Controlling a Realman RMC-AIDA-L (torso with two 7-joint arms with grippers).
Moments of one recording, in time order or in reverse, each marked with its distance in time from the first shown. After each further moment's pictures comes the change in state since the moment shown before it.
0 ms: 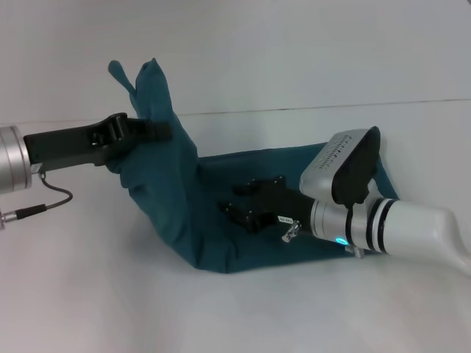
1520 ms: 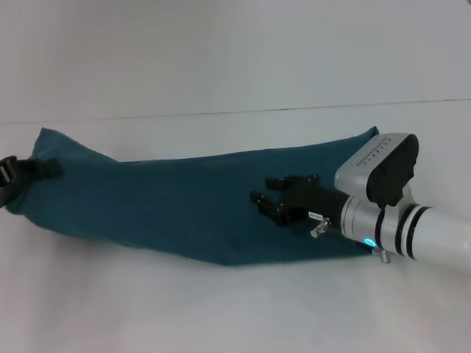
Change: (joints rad) left arm 0.144 0.100 -0.129 0.141 -0.001 -0.096 0.122; right arm -0.074 -0.020 0.090 -0.017 0.002 0.000 -0.013
